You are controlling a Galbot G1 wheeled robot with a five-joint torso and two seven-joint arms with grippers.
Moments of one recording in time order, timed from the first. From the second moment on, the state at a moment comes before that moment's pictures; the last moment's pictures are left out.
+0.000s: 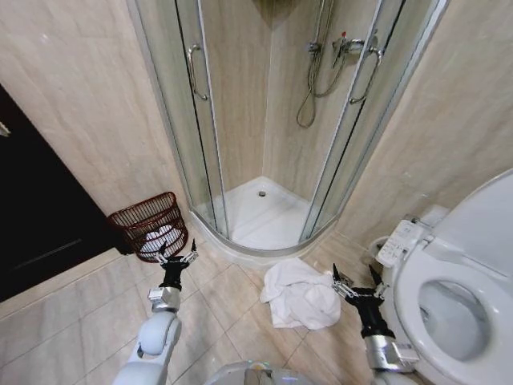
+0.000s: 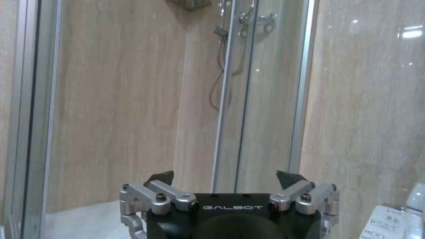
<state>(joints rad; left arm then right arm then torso) 1.52 -1.36 -0.59 -1.93 -0.17 -0.19 -0.15 -1.86 1.61 0.74 2.23 0.04 0.21 -0.14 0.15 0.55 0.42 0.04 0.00</state>
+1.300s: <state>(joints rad) 1.56 -1.39 -0.64 -1.98 -0.16 -0.18 -0.15 -1.85 1.61 0.74 2.21 0.07 0.23 -0.14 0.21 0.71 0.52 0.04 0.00</state>
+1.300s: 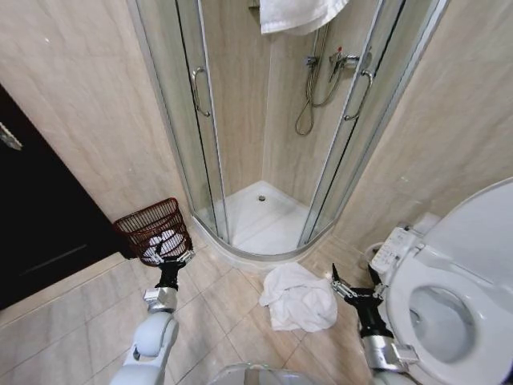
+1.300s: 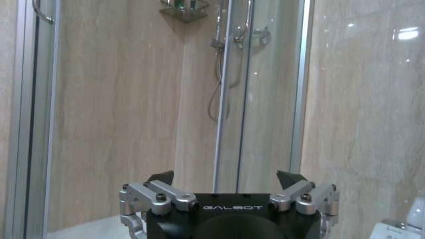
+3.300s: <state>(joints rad) 1.60 -1.36 -0.63 -2.09 -0.33 -0.01 -0.11 -1.83 1.61 0.71 2.32 0.07 0.15 -0.16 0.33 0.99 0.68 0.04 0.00</state>
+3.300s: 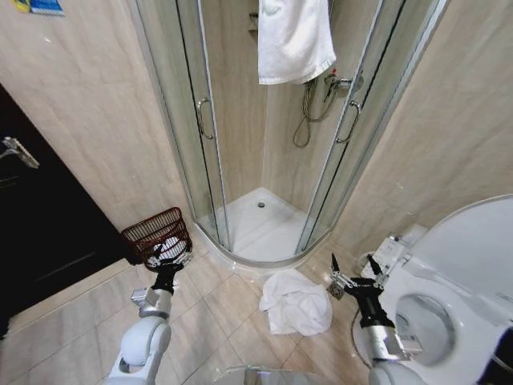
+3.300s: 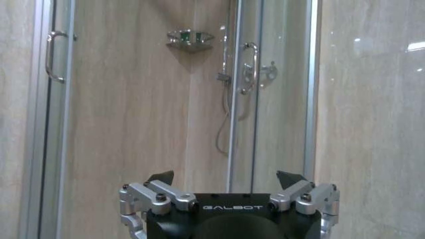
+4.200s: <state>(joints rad) 1.58 -1.33 -0.63 -2.09 -0.35 0.00 -0.10 -1.90 1.48 0.59 2.42 0.10 0.07 0.05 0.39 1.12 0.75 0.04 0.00</state>
